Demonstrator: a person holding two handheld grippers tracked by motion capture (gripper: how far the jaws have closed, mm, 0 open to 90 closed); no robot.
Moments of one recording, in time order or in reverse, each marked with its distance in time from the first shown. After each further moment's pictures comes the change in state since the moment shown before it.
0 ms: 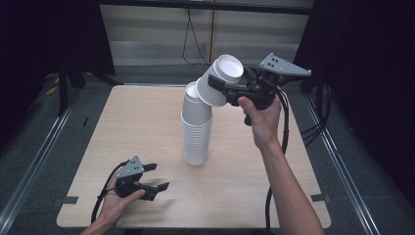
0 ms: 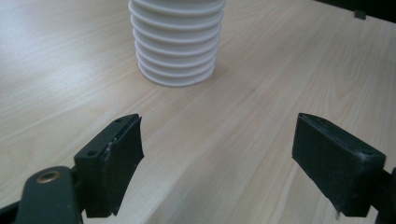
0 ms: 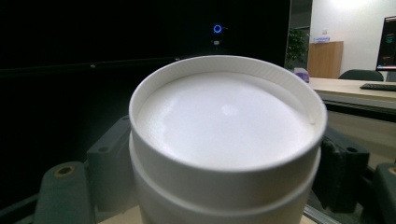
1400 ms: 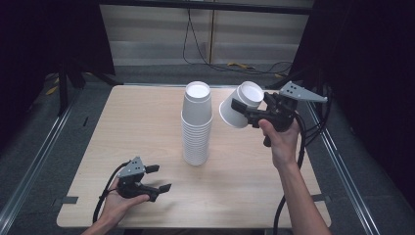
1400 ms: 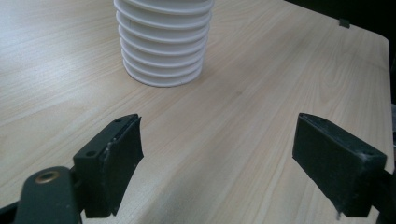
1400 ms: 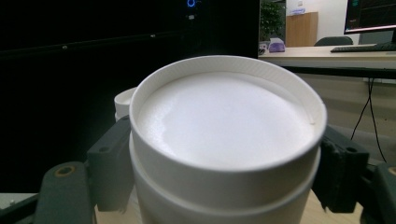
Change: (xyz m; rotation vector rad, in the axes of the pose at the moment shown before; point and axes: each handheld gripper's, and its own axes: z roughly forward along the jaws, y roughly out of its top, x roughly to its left) left arm -0.002 0.000 0.004 0.001 -0.040 -0.052; right arm -0.023 -0.052 -0.053 0.080 -0.087 0.064
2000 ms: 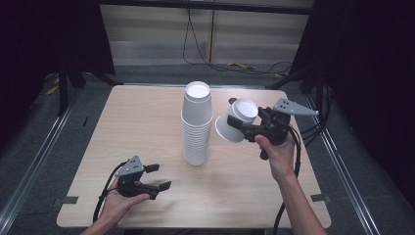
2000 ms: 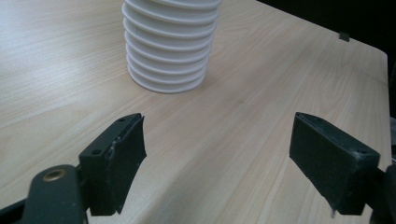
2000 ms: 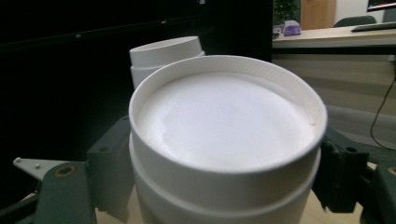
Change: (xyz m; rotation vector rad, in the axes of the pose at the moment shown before) left arm 0.001 0.001 -0.001 -0.034 -0.005 -0.031; right arm 0.008 -0.033 -0.002 0.042 0.057 0.035
